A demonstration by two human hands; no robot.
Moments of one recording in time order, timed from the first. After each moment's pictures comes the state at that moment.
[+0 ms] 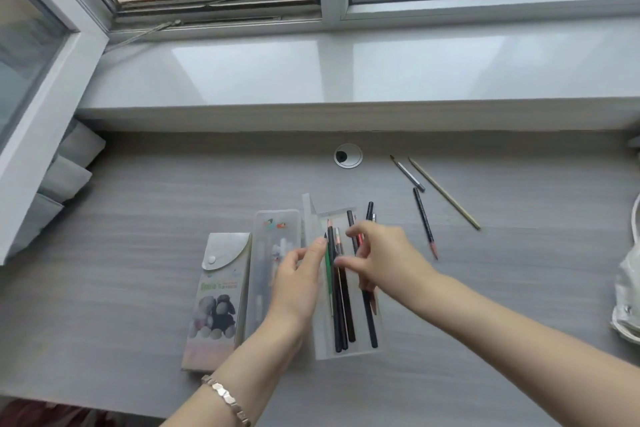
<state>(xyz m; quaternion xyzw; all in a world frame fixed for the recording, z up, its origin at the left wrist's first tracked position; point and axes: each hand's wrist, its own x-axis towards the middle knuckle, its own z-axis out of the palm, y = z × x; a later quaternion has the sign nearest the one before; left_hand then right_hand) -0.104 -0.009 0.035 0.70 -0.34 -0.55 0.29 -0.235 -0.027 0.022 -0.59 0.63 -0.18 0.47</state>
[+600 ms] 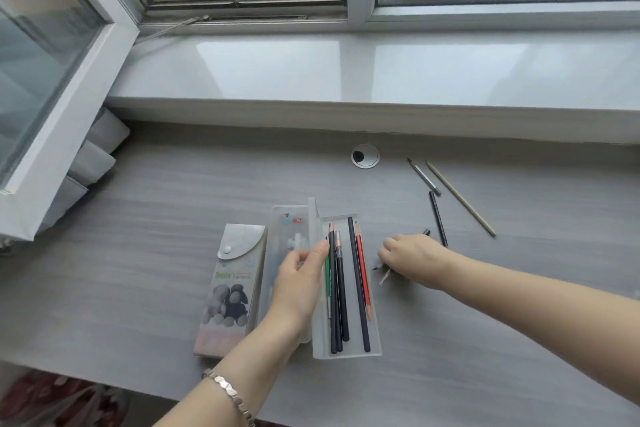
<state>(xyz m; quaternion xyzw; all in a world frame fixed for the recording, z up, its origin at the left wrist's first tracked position) -0.086 -0.003 0.033 0.72 -0.32 -0.54 0.27 -0.272 -0.051 -0.036 -0.88 0.39 0.24 0.09</state>
